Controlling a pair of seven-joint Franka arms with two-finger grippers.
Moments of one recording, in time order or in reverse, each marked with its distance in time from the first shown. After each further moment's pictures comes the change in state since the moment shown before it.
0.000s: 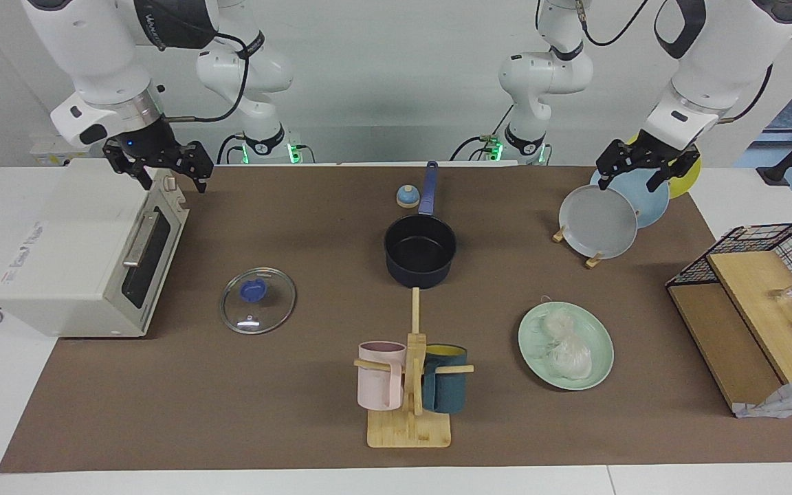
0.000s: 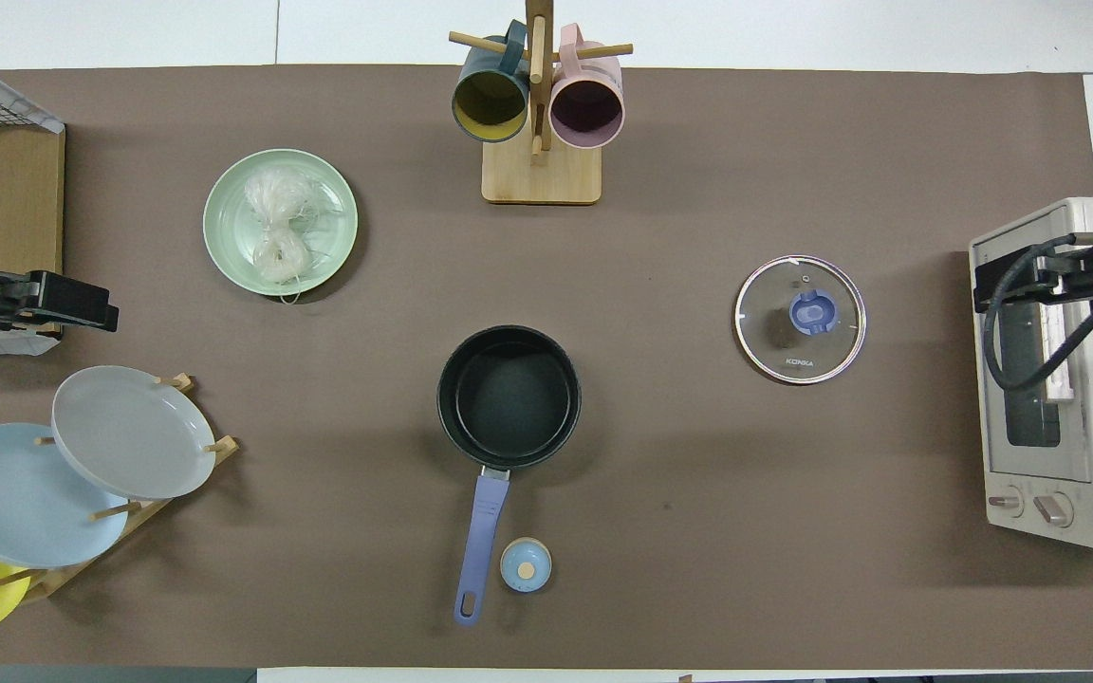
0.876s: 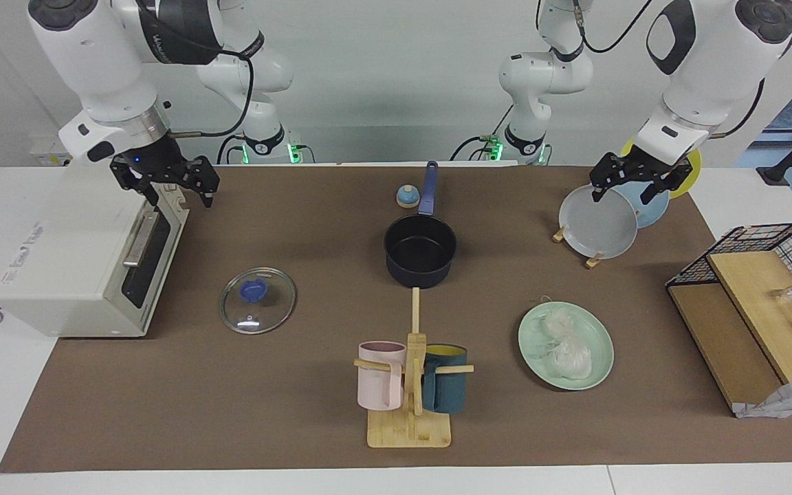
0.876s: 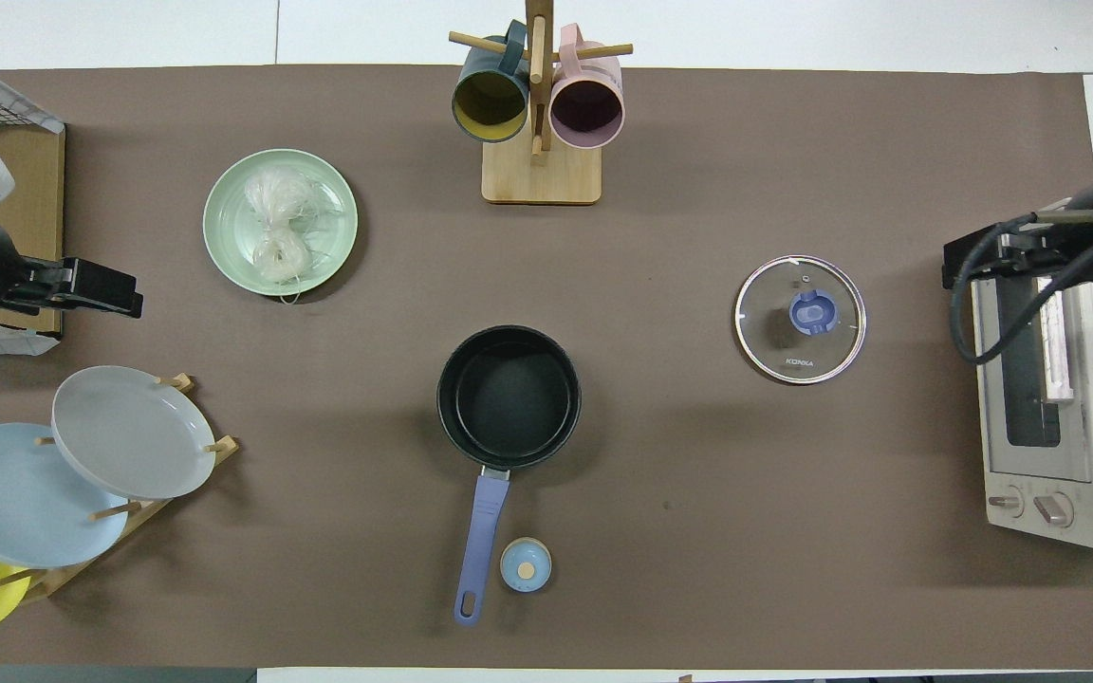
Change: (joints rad) left arm -0.003 0.036 -0.014 0.000 0.000 0.042 0.000; right arm 0.003 0.062 0.017 -0.006 0.038 0.117 0.000
